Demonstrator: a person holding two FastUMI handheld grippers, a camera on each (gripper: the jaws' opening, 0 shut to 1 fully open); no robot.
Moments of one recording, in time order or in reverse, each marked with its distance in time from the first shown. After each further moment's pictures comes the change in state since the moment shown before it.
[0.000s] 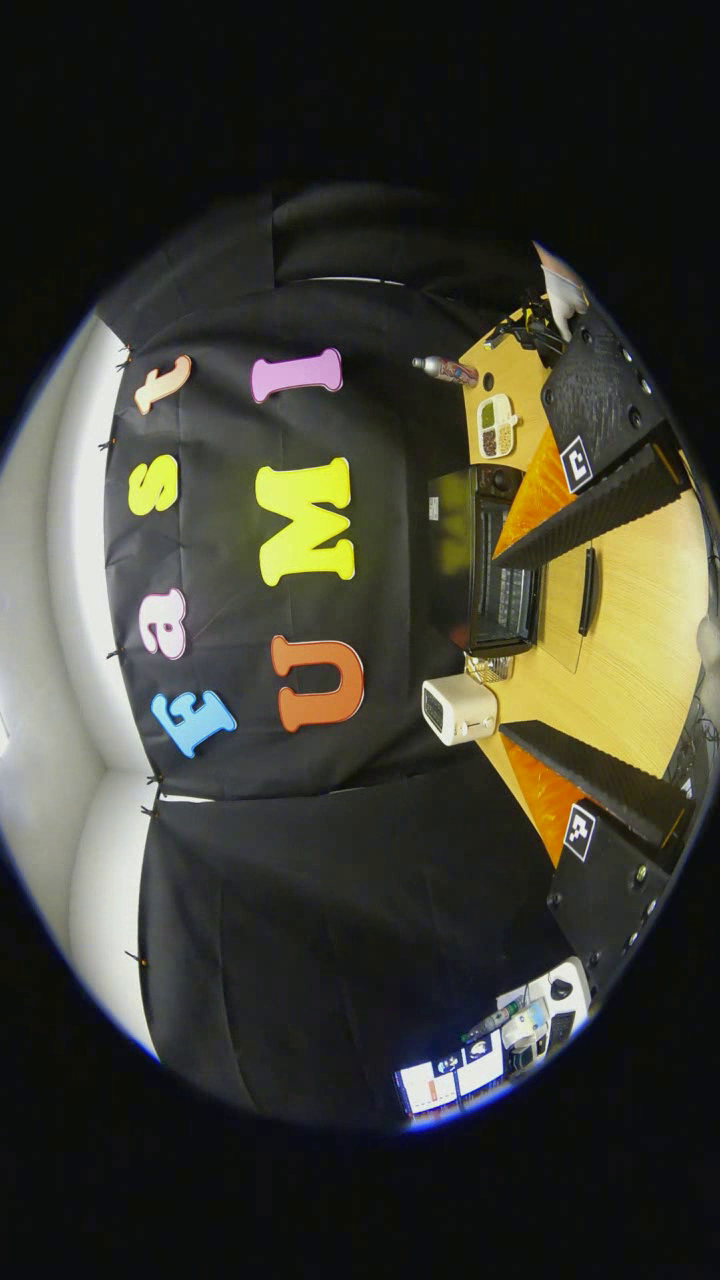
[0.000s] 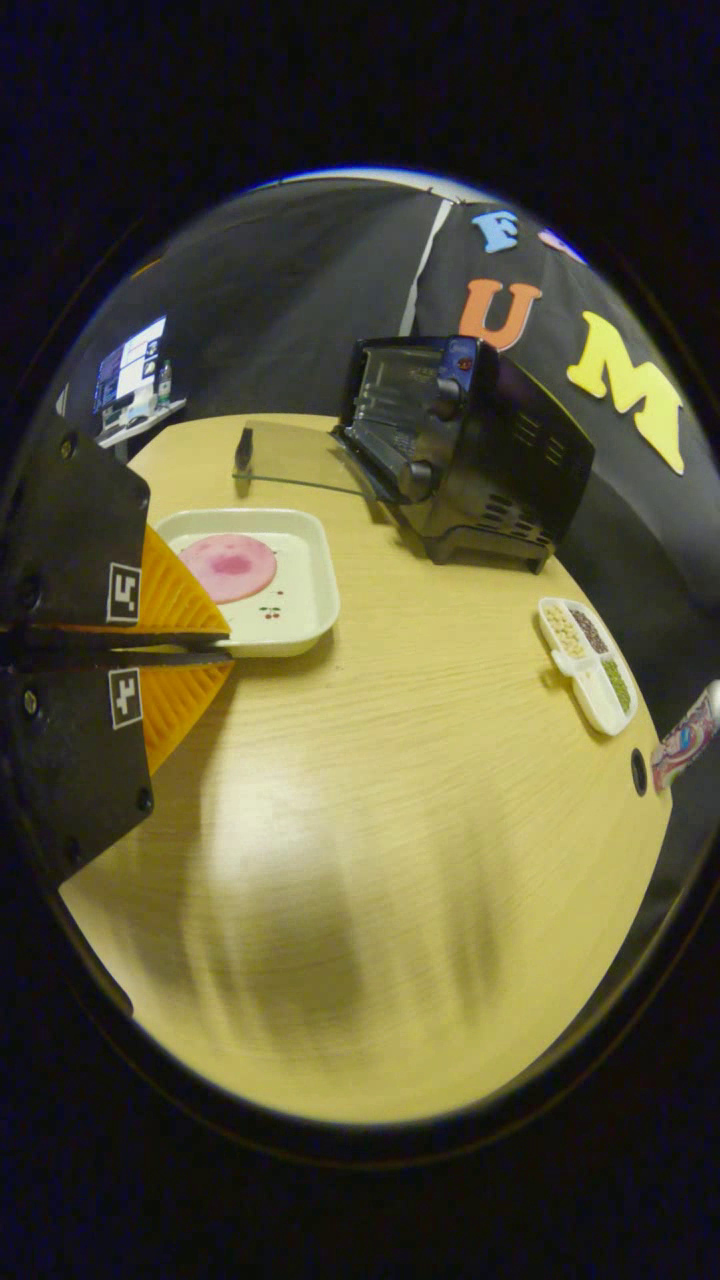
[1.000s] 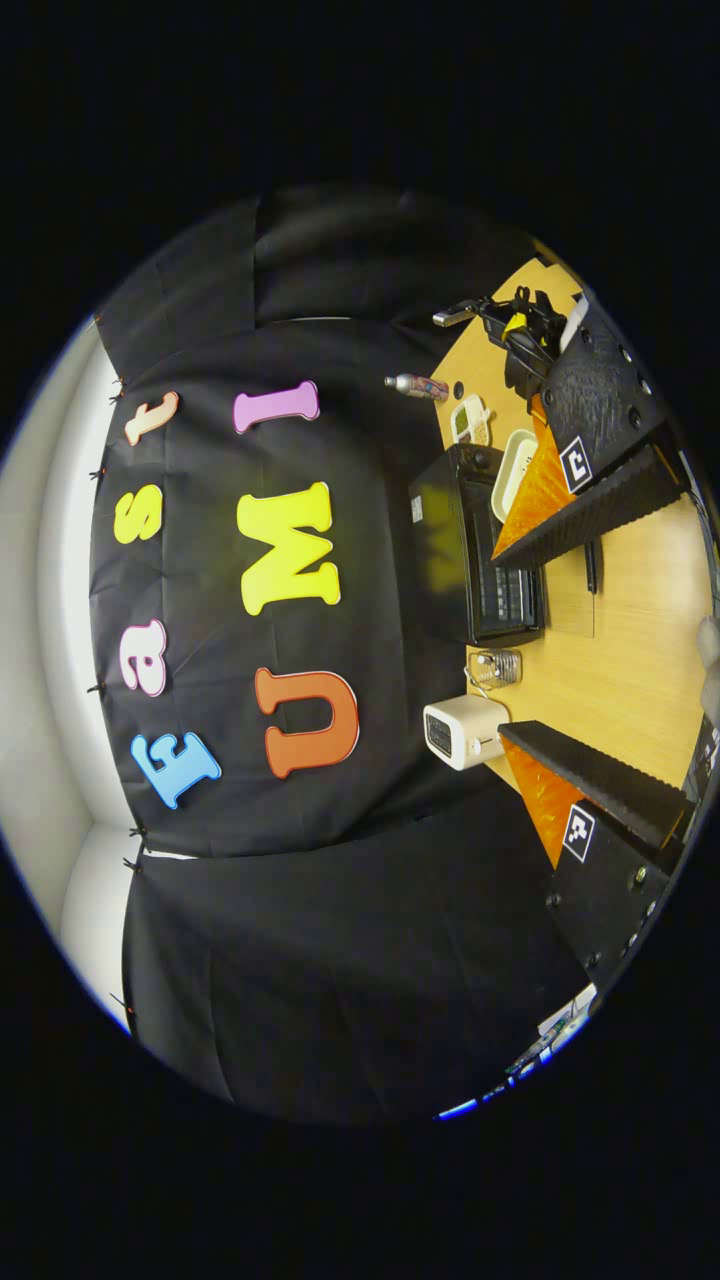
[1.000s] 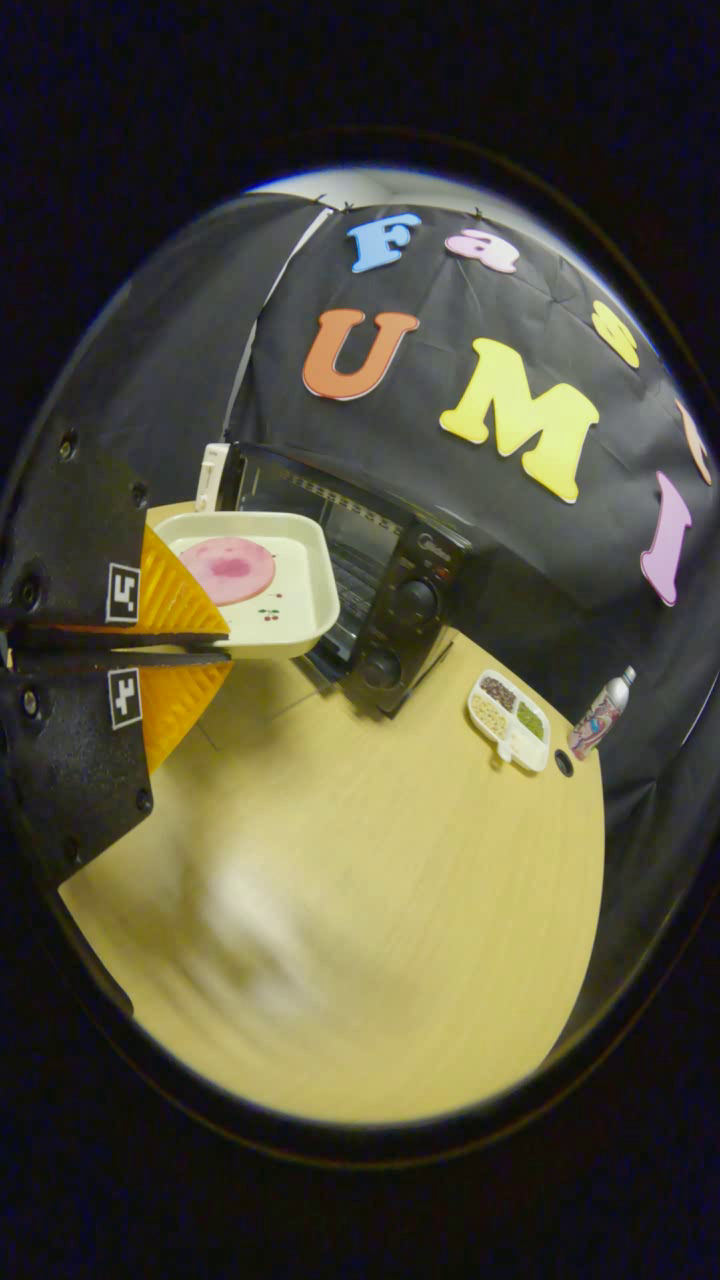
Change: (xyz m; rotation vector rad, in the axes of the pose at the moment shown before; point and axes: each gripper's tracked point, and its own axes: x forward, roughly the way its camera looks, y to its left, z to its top) left arm 0.080 0.092 -0.014 0.080 0.022 -0.191; right arm 0.054 0.214 -0.039 0.311 -0.533 0.071
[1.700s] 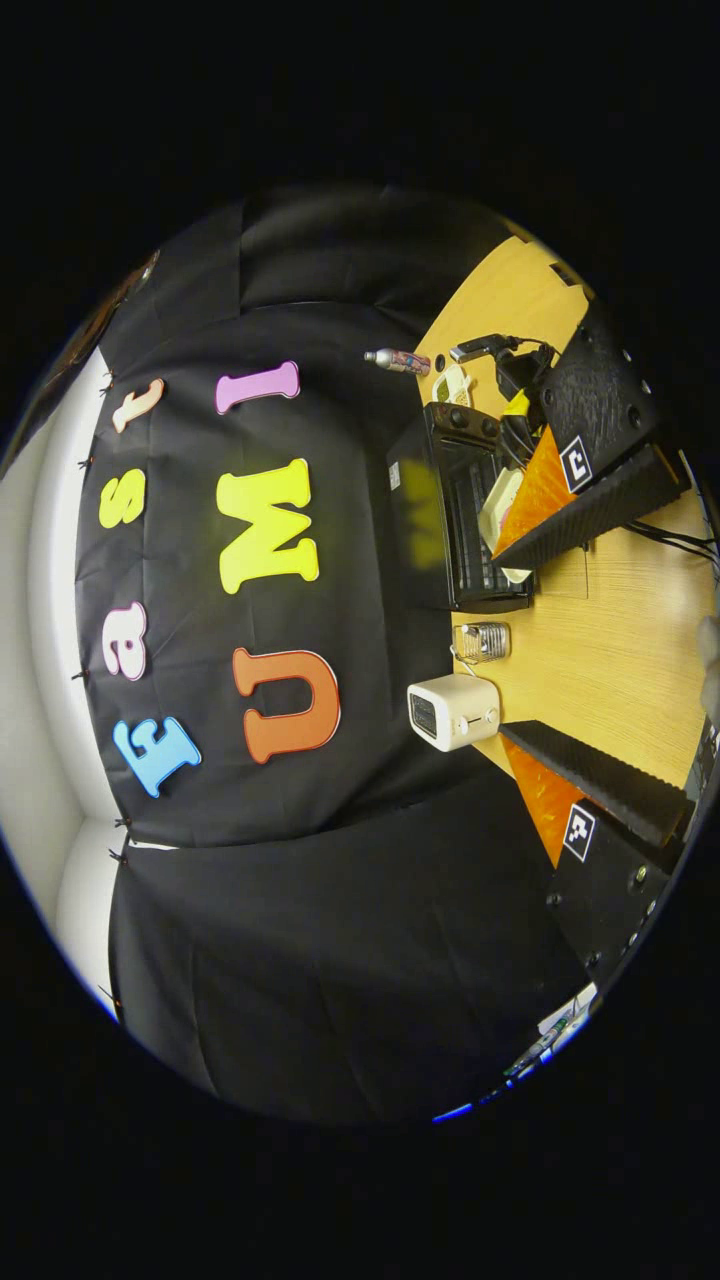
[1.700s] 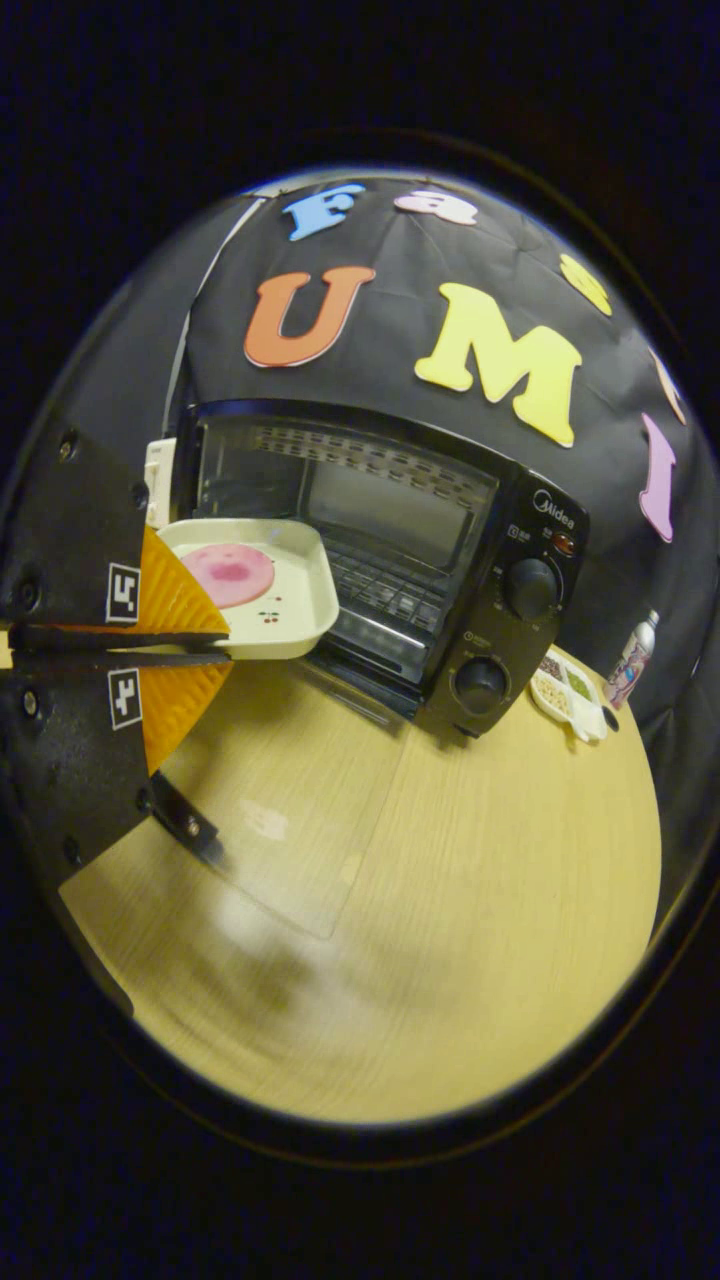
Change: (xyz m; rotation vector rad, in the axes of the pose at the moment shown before) left arm 0.030 0.037 -0.035 -0.002 0.034 0.014; right arm 0.113 0.033 -0.025 0.211 -0.126 -0.045
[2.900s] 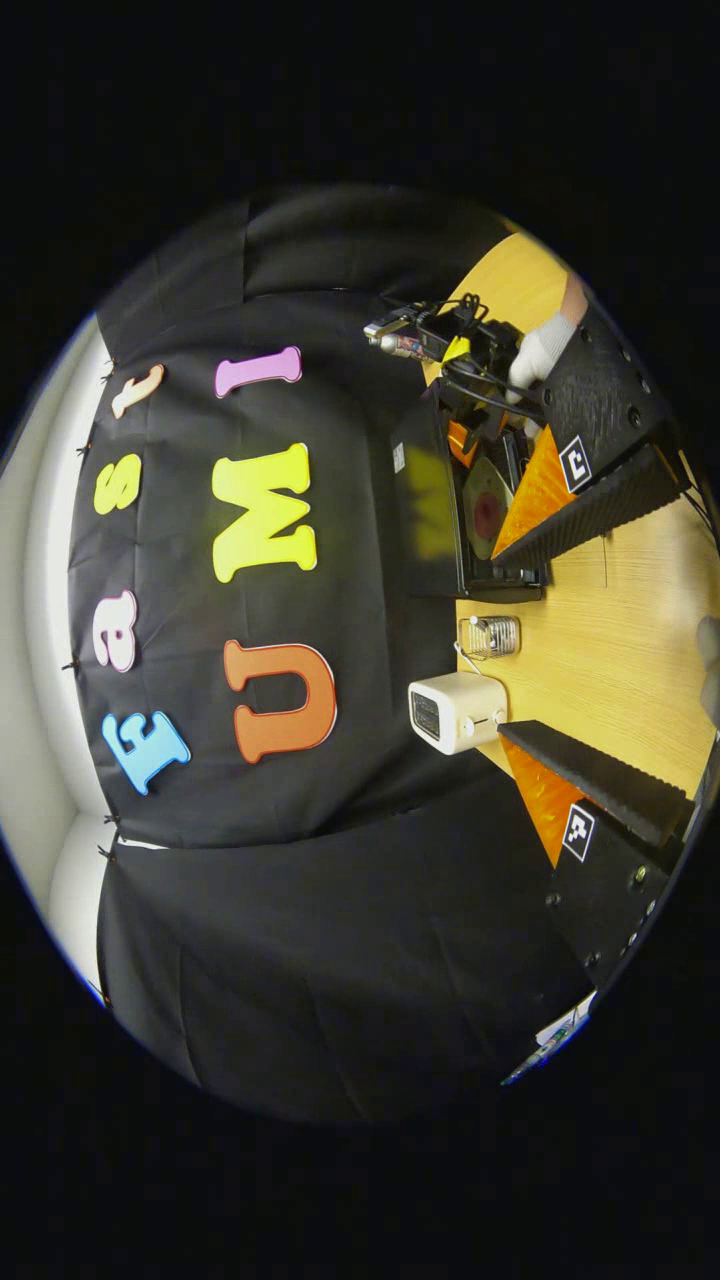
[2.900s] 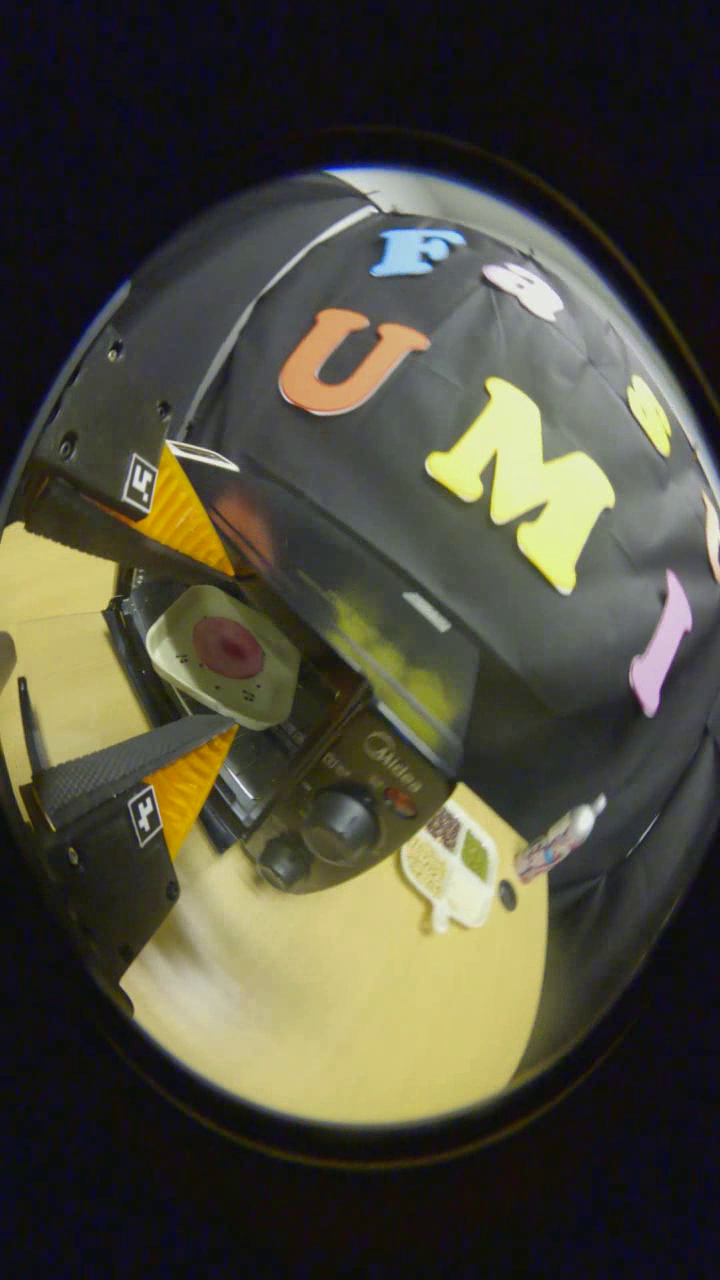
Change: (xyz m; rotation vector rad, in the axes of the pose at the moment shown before) left arm 0.041 0.009 0.006 -0.021 -0.010 -0.015; right arm -0.018 0.091 0.076 -0.431 -0.075 0.185
